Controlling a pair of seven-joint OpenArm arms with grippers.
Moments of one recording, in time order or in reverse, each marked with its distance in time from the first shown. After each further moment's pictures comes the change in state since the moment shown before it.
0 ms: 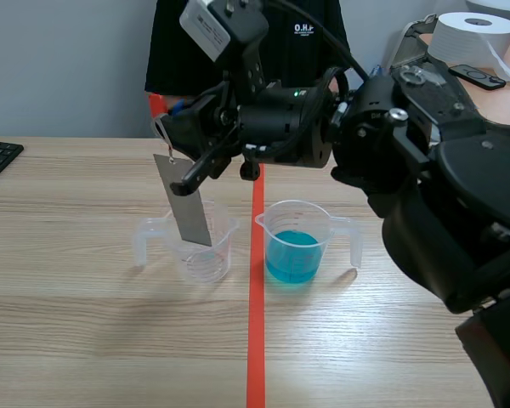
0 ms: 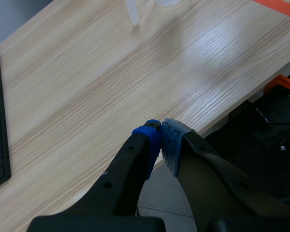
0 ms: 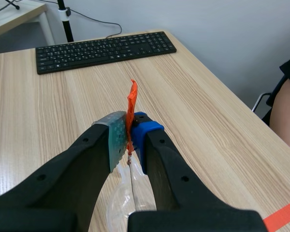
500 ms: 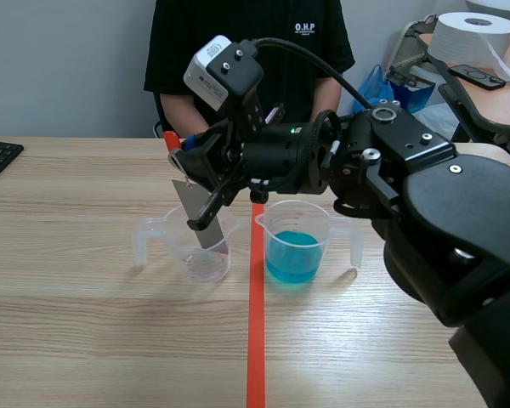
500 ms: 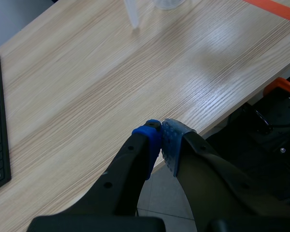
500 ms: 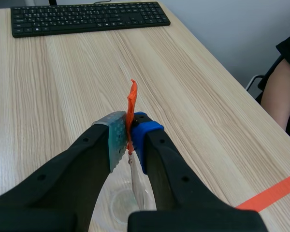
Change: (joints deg) left arm 0.0 0.0 0.0 0.0 0.0 0.0 -0.6; right arm 0.0 0.0 -0.7 -6.1 -12.6 0.0 8.9
